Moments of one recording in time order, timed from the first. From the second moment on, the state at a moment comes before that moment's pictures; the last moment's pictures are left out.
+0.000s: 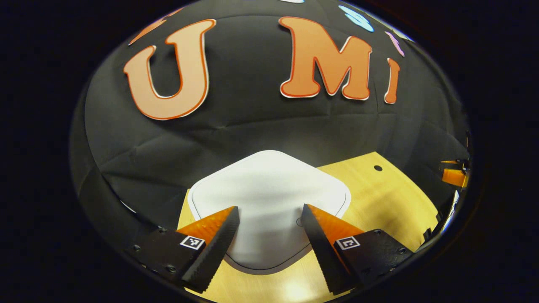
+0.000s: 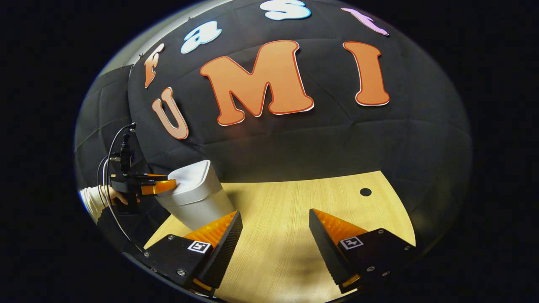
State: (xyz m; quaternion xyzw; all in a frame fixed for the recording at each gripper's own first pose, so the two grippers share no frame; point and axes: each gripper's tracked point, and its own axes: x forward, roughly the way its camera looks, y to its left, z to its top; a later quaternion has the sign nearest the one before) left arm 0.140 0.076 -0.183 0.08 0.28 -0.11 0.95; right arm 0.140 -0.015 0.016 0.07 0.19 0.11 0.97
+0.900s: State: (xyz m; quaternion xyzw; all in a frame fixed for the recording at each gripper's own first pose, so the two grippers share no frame) left arm 0.141 0.076 -0.149 0.01 0.21 -0.12 0.97; right arm 0.138 -0.019 0.035 0.08 0.16 0.10 0.98
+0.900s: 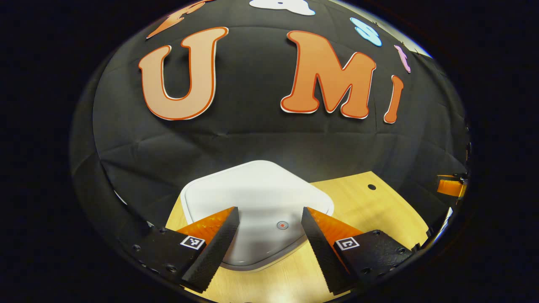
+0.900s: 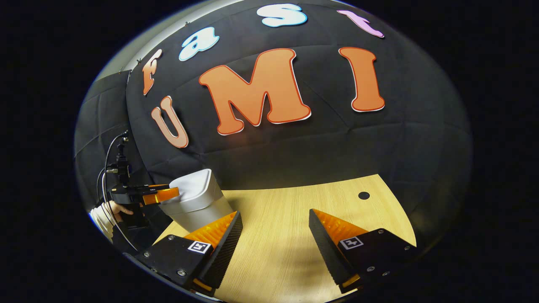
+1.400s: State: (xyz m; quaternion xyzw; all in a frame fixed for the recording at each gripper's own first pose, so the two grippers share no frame) left arm 0.113 -0.002 -0.118 0.01 0.16 -0.18 0.97; right arm 0.133 -0.016 0.041 0.07 0.14 0.10 0.98
